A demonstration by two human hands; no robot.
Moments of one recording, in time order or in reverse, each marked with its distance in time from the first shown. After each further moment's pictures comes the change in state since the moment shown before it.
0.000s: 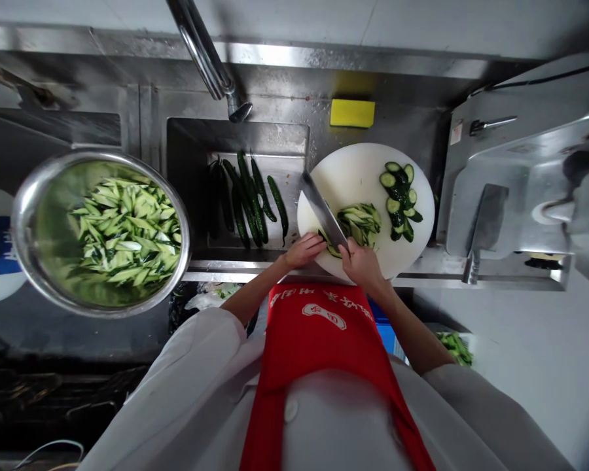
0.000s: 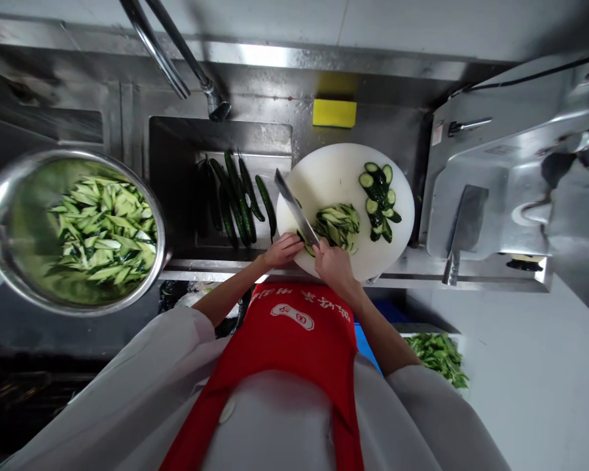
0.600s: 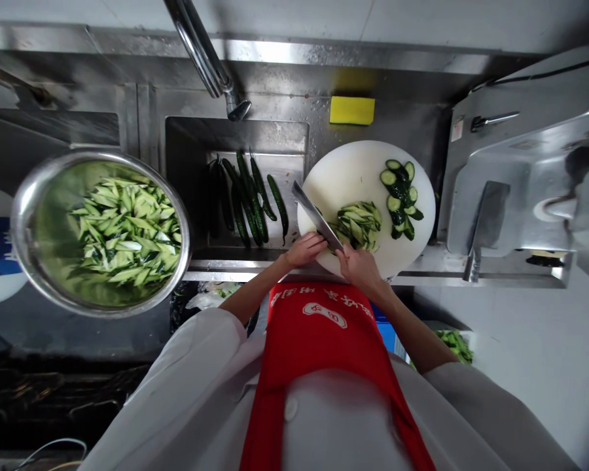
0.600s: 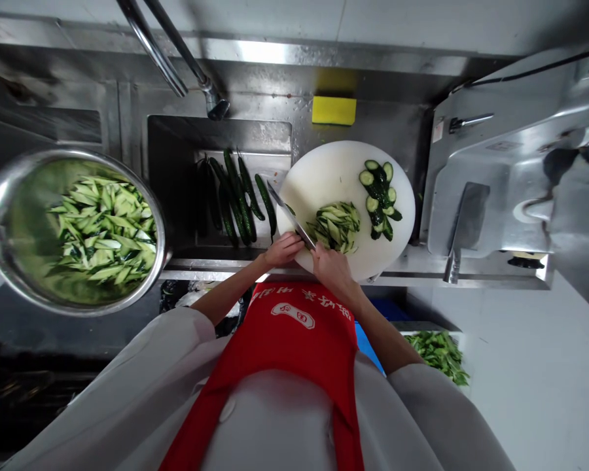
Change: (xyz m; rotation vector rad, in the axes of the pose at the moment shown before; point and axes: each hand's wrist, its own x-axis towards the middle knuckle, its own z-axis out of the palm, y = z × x) left_hand 0.003 0.002 -0.001 -0.019 -0.031 -0.016; right_hand -0.007 -0.004 0.007 -0.057 -0.076 -0.037
